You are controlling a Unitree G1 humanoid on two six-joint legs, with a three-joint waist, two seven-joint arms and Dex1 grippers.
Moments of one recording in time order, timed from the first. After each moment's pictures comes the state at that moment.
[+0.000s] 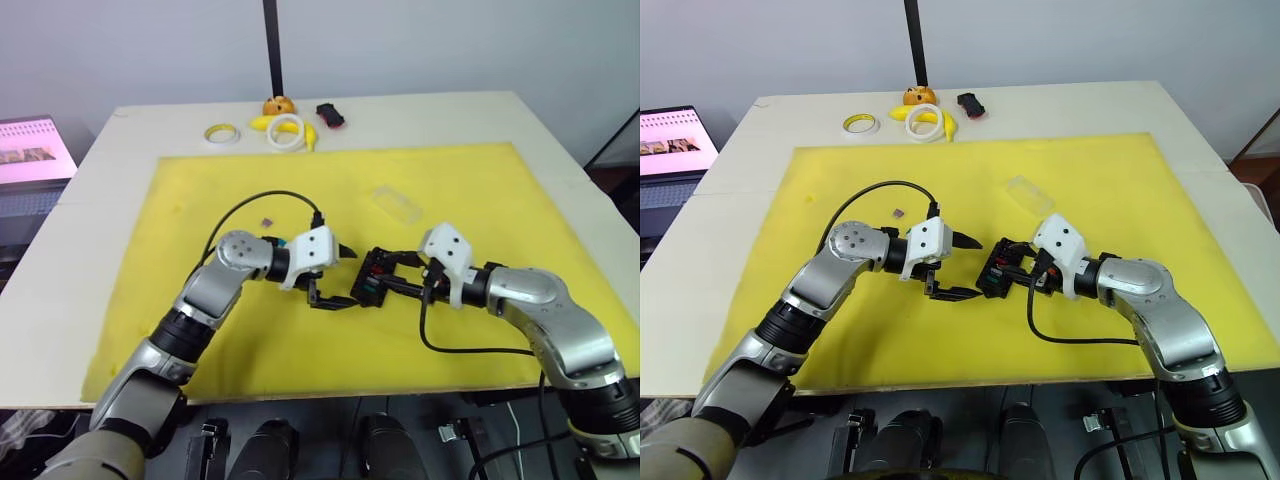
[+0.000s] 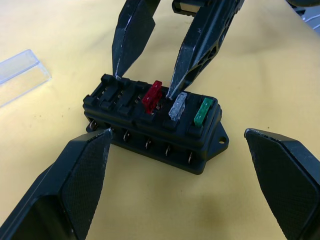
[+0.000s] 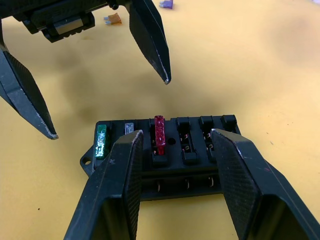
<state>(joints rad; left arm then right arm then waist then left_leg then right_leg) -0.67 0.39 -0.37 0.09 -0.12 0.23 -1.14 -0.28 -0.71 0.05 -0.36 0.34 0.59 0.81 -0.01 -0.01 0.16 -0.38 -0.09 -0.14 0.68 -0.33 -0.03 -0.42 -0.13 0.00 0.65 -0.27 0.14</state>
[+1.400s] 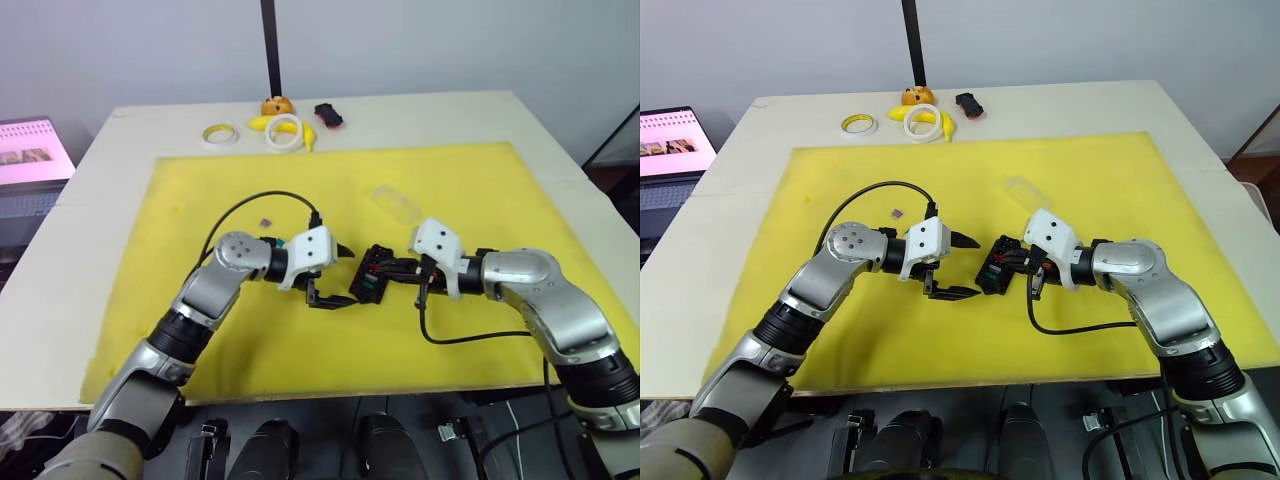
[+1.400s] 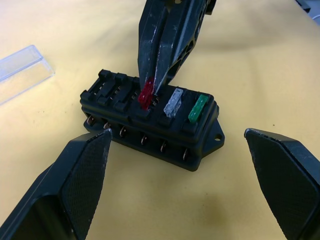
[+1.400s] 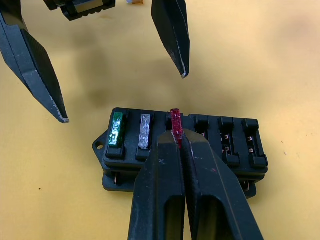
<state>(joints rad) -0.66 0.40 -0.37 0.09 -0.12 0.23 -1.12 -0.41 -0.77 0.14 -0.27 0.29 0.58 0.94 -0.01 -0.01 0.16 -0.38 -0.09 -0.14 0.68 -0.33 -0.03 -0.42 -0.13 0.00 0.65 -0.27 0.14</state>
